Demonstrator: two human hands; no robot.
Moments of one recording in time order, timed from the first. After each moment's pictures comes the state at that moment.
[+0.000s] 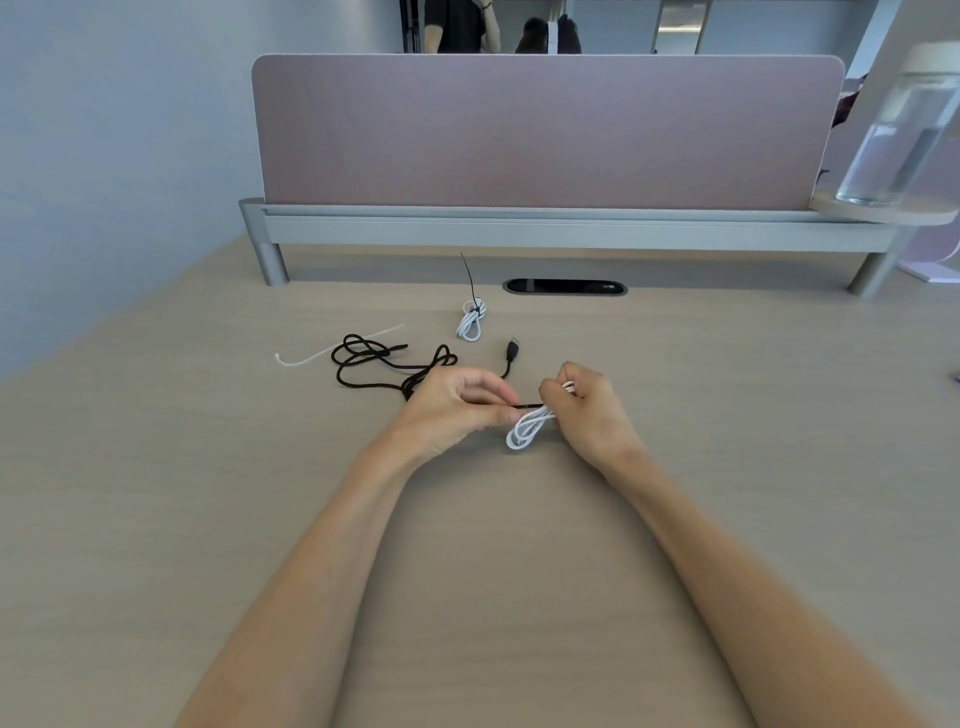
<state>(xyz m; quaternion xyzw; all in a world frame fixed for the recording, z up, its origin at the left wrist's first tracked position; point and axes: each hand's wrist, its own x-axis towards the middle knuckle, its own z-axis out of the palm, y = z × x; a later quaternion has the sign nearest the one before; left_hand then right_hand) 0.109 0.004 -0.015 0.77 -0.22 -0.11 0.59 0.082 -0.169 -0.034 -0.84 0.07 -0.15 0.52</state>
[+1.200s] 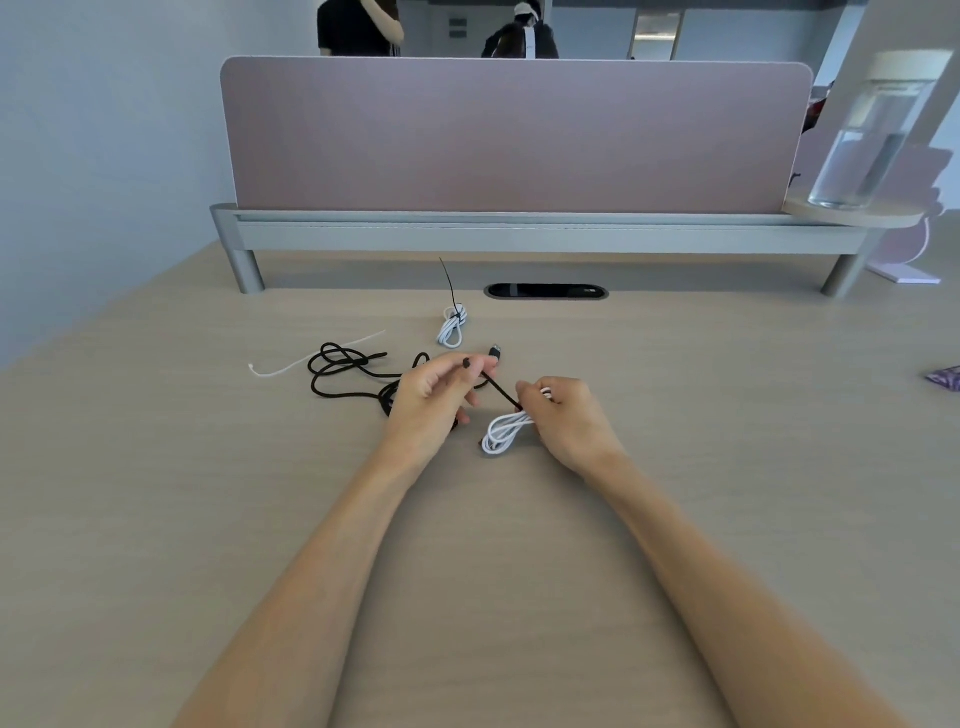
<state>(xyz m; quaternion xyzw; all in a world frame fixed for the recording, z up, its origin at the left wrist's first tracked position) 0.115 -0.009 -0.026 0.71 -0.20 0.02 0.67 0.084 -0.168 -0.032 -0.86 0.08 -0.12 0.48</state>
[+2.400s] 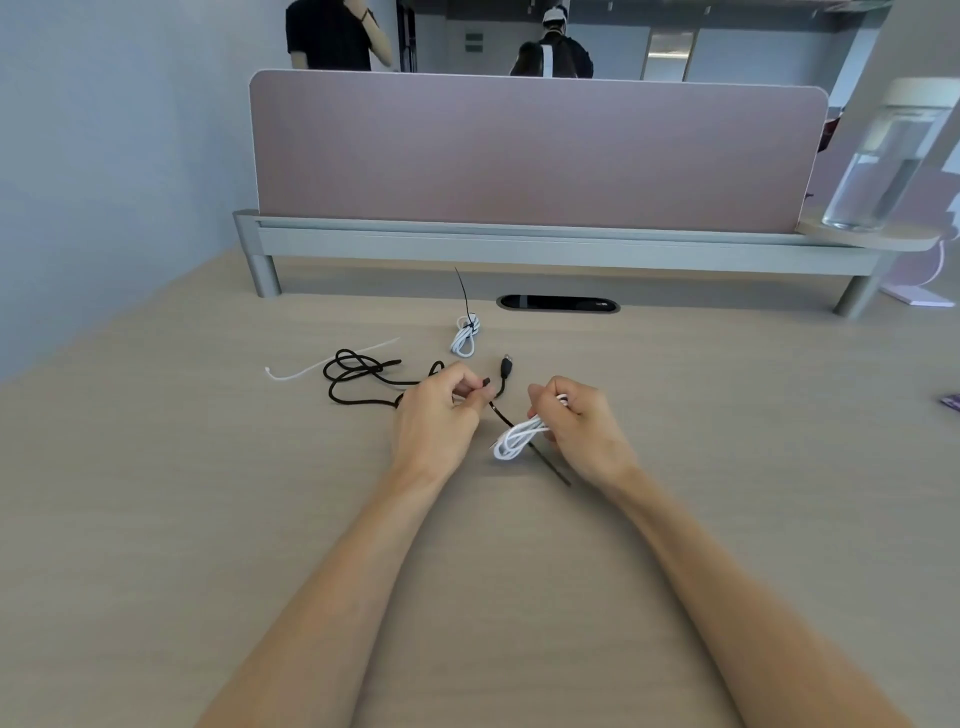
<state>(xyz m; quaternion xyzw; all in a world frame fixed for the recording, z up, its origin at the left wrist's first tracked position) 0.122 -0.011 -0.033 0.85 -0.12 0.16 0.49 0.082 -0.168 -0.028 -0.81 0.00 -0.13 0.58</state>
